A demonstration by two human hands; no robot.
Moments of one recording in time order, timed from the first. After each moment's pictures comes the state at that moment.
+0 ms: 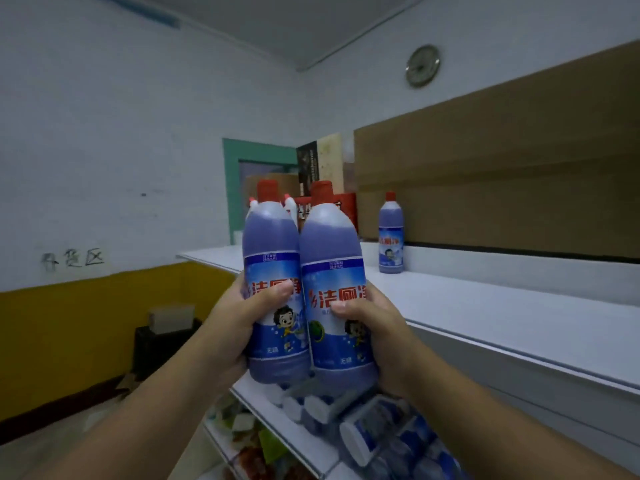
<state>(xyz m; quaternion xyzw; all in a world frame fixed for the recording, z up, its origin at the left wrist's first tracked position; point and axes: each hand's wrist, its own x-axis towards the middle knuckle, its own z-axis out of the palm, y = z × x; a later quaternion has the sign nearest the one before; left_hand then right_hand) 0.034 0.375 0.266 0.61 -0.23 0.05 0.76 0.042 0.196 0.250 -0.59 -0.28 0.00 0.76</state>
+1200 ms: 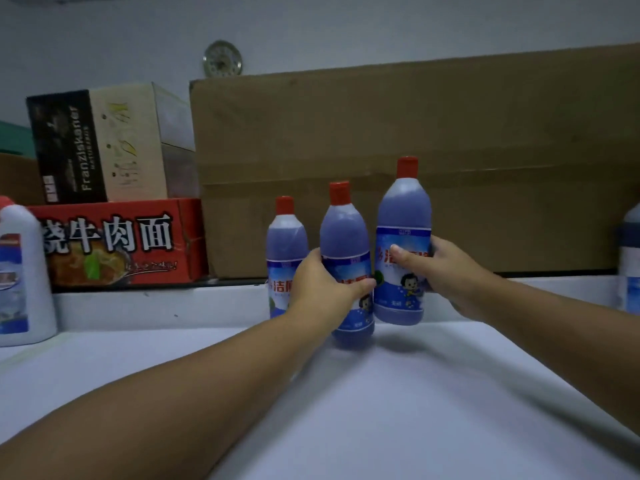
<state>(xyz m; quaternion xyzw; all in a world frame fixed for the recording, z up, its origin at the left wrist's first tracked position) 0.375 0.141 0.298 0.67 -0.40 -0.02 0.62 0.255 0.020 0.319 -0.75 0.12 -0.36 0.54</state>
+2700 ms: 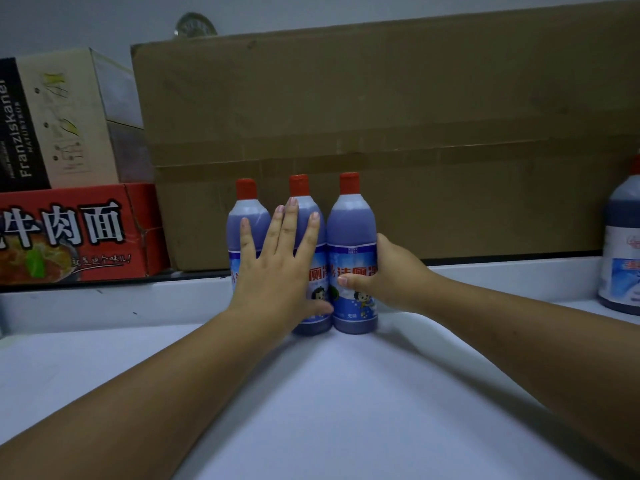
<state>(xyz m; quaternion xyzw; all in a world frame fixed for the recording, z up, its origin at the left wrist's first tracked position) 0.391 0.139 0.300 0.82 -0.45 0.36 0.04 0.291 -0.001 0.298 -0.88 0.22 -0.32 0.27</state>
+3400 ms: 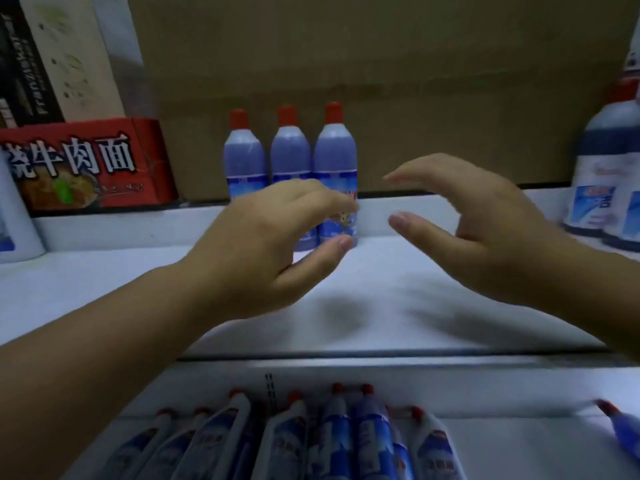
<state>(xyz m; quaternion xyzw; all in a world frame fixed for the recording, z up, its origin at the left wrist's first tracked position) 0.283 0.238 0.303 0.59 -0.70 0.33 0.22 0.126 0.081 0.299 -0.90 0.04 -0.43 0.01</state>
